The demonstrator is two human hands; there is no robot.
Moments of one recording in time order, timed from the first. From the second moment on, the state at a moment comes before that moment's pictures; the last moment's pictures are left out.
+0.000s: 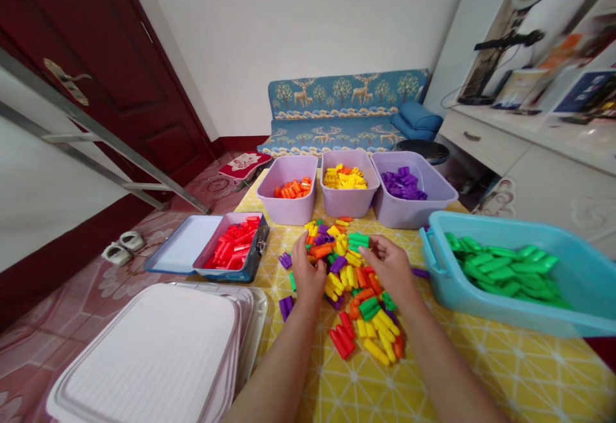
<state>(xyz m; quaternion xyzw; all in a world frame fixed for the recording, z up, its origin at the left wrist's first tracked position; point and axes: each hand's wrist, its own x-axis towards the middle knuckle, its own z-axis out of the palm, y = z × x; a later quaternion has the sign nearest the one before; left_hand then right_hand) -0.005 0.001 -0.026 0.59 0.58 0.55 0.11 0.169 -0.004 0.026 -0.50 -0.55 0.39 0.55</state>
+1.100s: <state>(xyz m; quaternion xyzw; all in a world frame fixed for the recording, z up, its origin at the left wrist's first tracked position) -0.001 -0.020 -0.003 0.72 0.55 0.41 0.10 0.181 -0.018 0.030 -0.51 -0.79 0.26 0.21</state>
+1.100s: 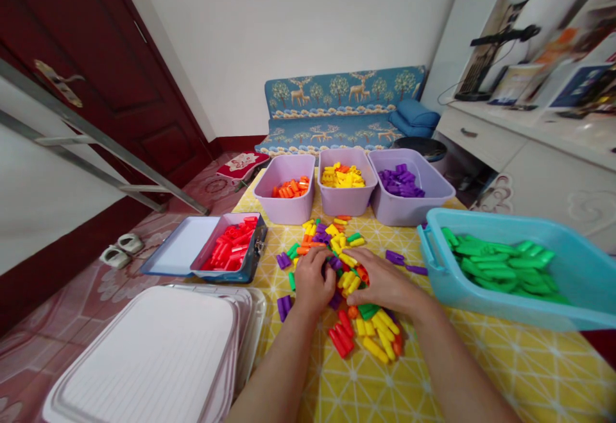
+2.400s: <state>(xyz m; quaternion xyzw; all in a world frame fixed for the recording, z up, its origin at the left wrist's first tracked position) -0.005 0.010 0.007 0.78 0.50 0.32 0.19 0.183 0.003 0.002 -0.59 -0.73 0.10 0.33</state>
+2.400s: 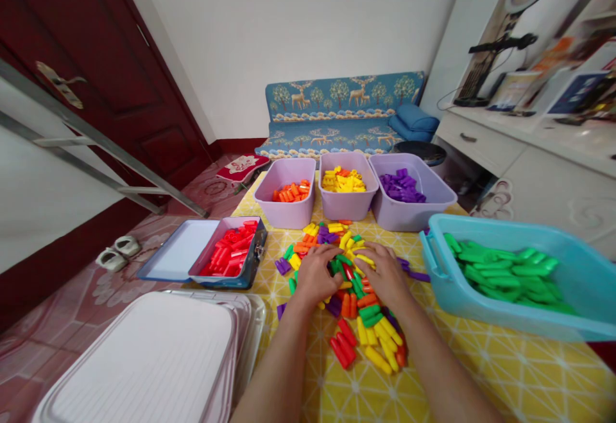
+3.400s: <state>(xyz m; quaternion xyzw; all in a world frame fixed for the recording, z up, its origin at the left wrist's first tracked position) -0.002 0.008 0.014 0.78 0.54 0.28 0.17 0.180 0.000 0.013 -0.63 -0.69 0.20 0.28</state>
